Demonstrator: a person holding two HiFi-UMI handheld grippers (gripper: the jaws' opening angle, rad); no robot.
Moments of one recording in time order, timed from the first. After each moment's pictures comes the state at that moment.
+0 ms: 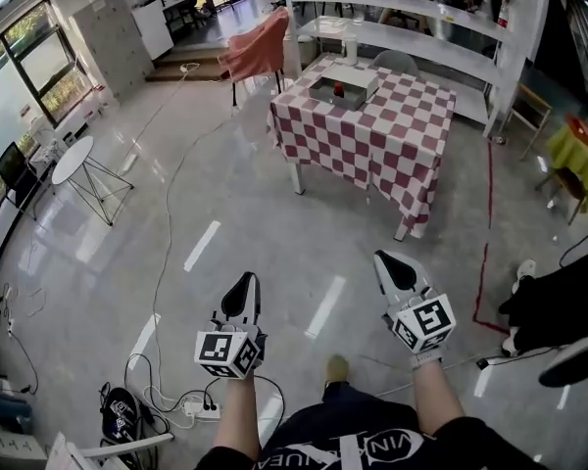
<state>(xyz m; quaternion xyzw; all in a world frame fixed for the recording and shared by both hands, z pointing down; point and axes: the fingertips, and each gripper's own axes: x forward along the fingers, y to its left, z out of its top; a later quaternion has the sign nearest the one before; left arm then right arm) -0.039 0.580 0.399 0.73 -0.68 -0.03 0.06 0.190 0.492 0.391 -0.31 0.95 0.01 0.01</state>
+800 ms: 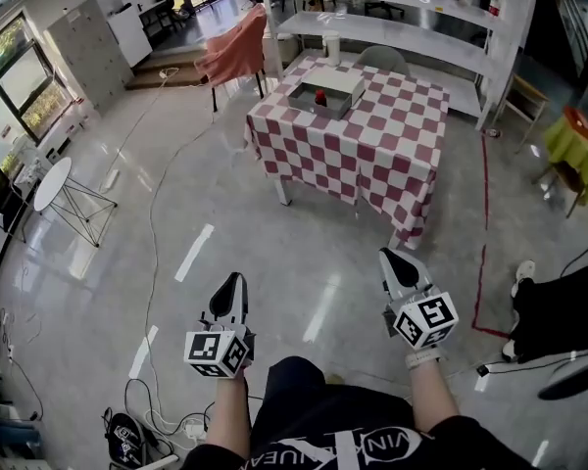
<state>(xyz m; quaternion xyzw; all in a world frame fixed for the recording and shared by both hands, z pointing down) -0.059 0.432 0.420 0.74 -0.67 -0.01 0.08 0.213 0.340 0.422 -0.37 0.92 -0.08 0.03</state>
